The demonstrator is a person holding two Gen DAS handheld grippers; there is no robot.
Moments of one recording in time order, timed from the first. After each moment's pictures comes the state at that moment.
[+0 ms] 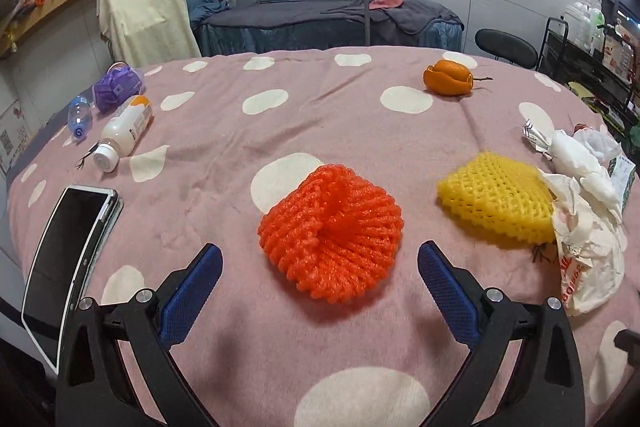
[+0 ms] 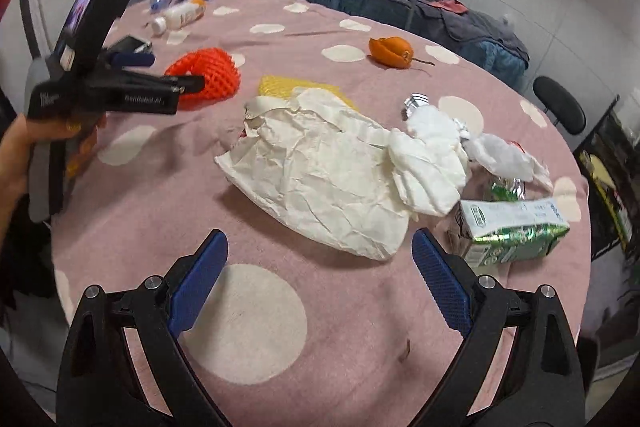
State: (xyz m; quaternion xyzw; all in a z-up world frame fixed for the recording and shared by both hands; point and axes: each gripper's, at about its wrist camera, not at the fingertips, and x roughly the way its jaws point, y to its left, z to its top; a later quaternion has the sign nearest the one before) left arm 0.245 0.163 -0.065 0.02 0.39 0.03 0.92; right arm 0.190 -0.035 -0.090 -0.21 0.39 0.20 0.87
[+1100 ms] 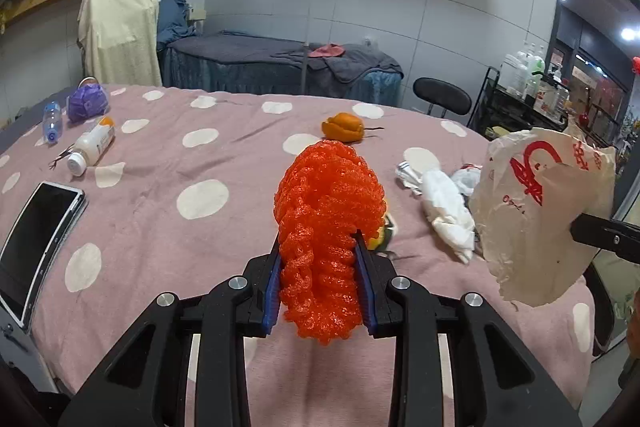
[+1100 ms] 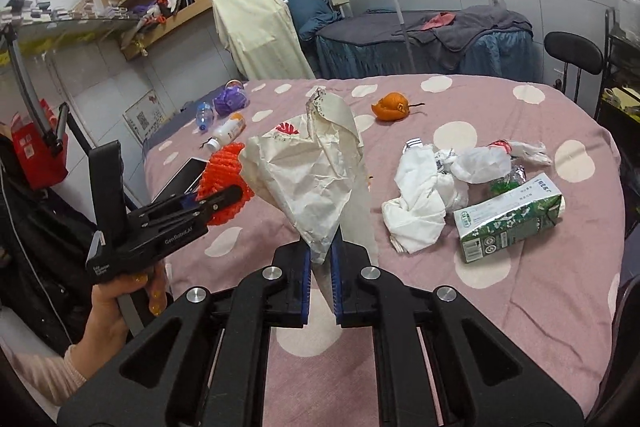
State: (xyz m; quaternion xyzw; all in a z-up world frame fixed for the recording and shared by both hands) left arm 0.163 0.098 -0.005 -0.05 0.31 -0.06 0.95; right arm 0.168 -0.137 -0.005 0.05 0.34 0.29 0.89
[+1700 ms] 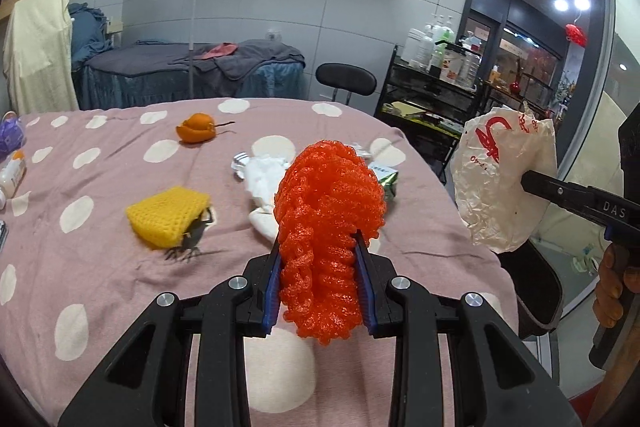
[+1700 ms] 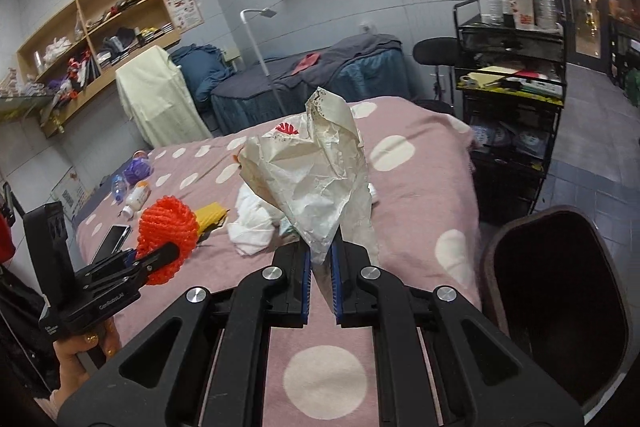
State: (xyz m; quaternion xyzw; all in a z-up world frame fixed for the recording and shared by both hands) left arm 0.150 -0.026 0.002 -0.03 0.31 -0.20 0.93; right arm 0.123 -0.290 0.005 0.12 0.29 0.09 0.94
